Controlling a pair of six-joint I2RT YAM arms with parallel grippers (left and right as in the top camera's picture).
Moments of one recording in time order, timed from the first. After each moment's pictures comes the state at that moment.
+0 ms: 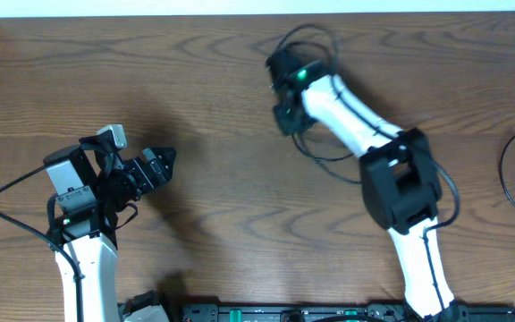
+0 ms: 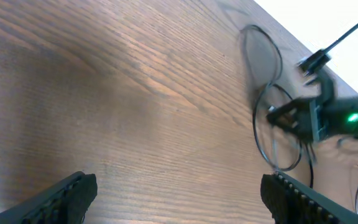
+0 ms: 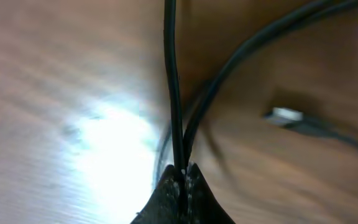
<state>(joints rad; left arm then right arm) 0.37 1.07 0.69 -0.47 0.65 -0.22 0.49 2.33 1.97 -1.02 0.05 0.16</state>
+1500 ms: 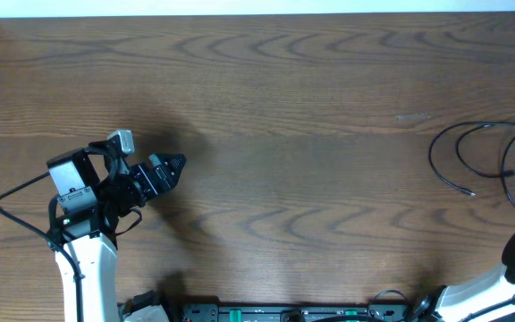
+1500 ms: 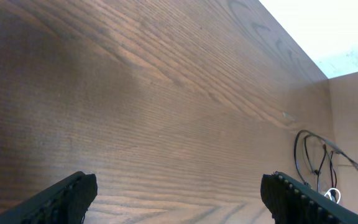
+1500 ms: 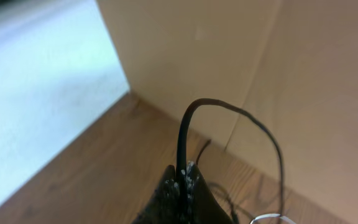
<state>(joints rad) 0.37 1.06 0.69 -0.56 0.76 -0.22 -0.58 1.85 2.66 -1.31 0.30 0.21</state>
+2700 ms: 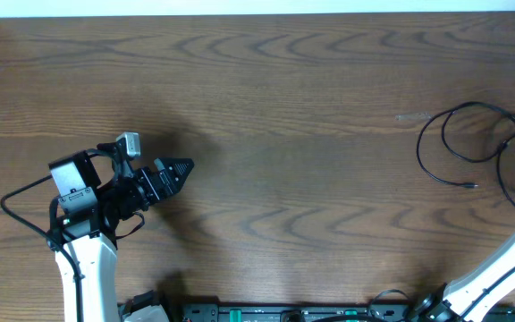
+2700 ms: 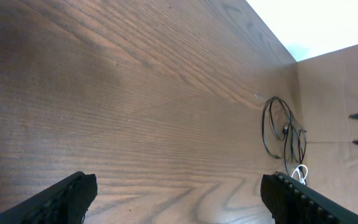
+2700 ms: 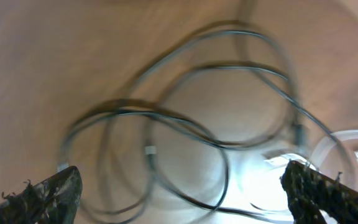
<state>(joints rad) 0.37 1.06 0.69 -0.61 0.88 -0.19 -0.69 2.30 2.51 -1.44 0.02 0.23</state>
